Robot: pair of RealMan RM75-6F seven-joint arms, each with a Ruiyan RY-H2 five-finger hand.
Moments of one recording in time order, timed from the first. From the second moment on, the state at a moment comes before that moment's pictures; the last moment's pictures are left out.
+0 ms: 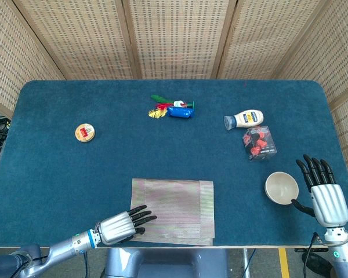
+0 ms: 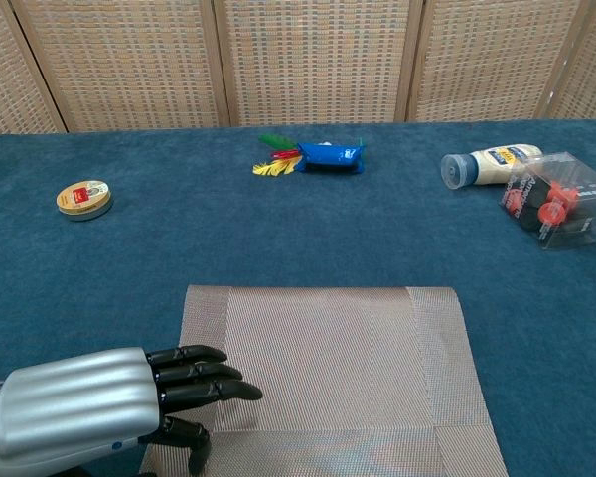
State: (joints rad) left arm -0.60 -1.66 0.28 -1.16 2.03 1.17 -0.04; right arm 0.14 -1.21 0.06 -1.45 -1.59 1.55 0.04
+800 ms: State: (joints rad) left arm -0.60 -1.68 0.25 -1.16 1.96 1.18 -0.06; right arm 0.13 -1.20 0.06 -1.45 -1.60 1.56 0.07
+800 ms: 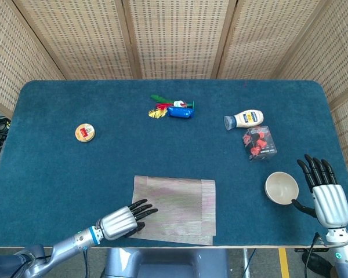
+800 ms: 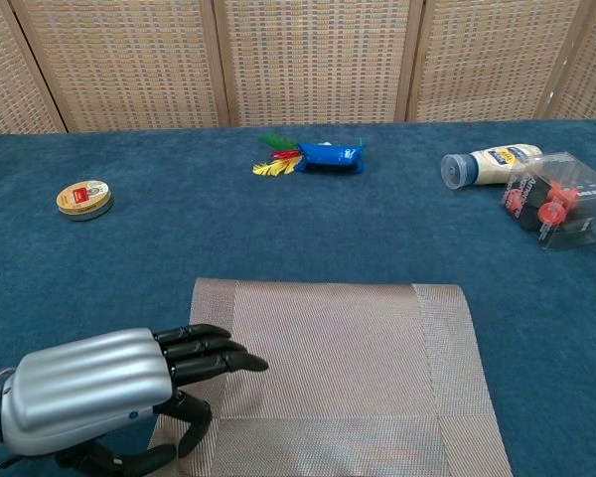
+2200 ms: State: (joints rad) left arm -0.79 -1.47 -0.36 -1.23 0.80 0.82 0.19; right arm 0.12 -1.20 0.06 -1.48 -1.63 1.58 0.04
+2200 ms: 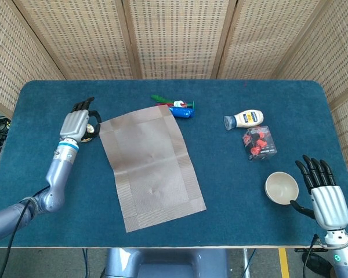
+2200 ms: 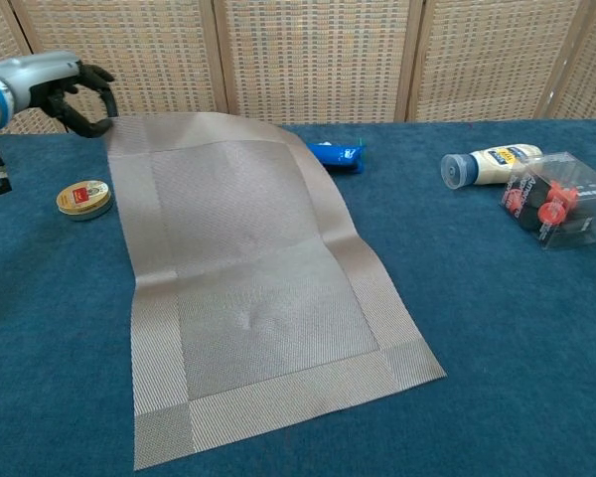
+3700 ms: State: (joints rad) left arm -0.22 -1.02 -0.07 -1.82 1.26 1.44 0.18; right arm 0.64 -1.46 0.04 -1.37 -1.82 0.94 -0.04
